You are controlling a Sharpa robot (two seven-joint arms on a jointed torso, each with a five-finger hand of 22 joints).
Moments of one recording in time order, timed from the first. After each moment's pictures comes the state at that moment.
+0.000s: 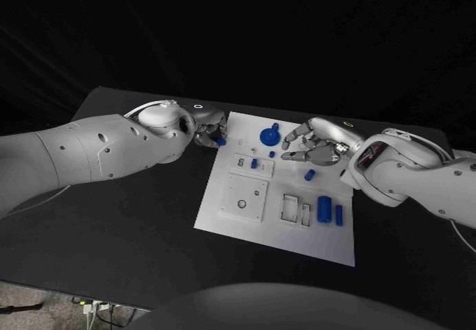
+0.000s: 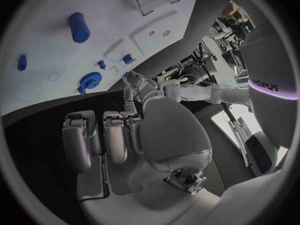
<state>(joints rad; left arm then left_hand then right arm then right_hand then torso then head) 1.36 -0.62 -0.23 1.21 -1.55 -0.17 -0.08 1.61 -0.17 0.24 0.28 0.17 1.00 0.09 0.19 0.13 1.47 0.01 1.57 1.31 1.47 -0.04 1.57 1.31 0.03 1.46 0.08 1.53 1.31 1.32 -0.90 -0.21 1.64 -1.30 -0.41 0.06 1.34 0.02 0.09 0.14 0.17 1.01 0.09 0.08 0.69 1.47 0.02 1.57 1.31 1.46 -0.04 1.57 1.31 0.01 1.47 0.07 1.54 1.31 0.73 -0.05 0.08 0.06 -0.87</state>
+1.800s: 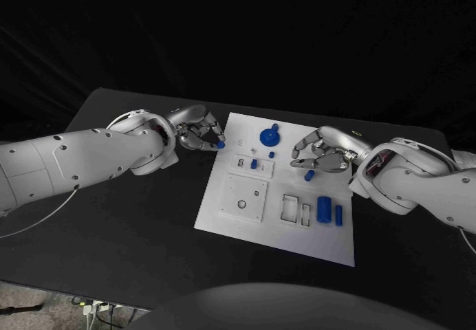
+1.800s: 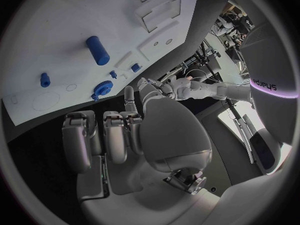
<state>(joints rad) 1.35 -0.78 -0.23 1.36 -1.08 -0.29 0.13 1.63 -0.14 0.23 0.27 0.19 1.15 0.07 0.24 0.15 1.47 0.00 1.57 1.31 1.47 -0.04 1.57 1.31 0.03 1.47 0.07 1.52 1.31 1.28 -0.94 -0.21 1.64 -1.27 -0.40 0.05 1.34 0.02 0.09 0.14 0.17 1.04 0.08 0.10 0.71 1.47 0.01 1.57 1.31 1.46 -0.04 1.57 1.31 0.01 1.47 0.07 1.53 1.31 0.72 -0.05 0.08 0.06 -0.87</state>
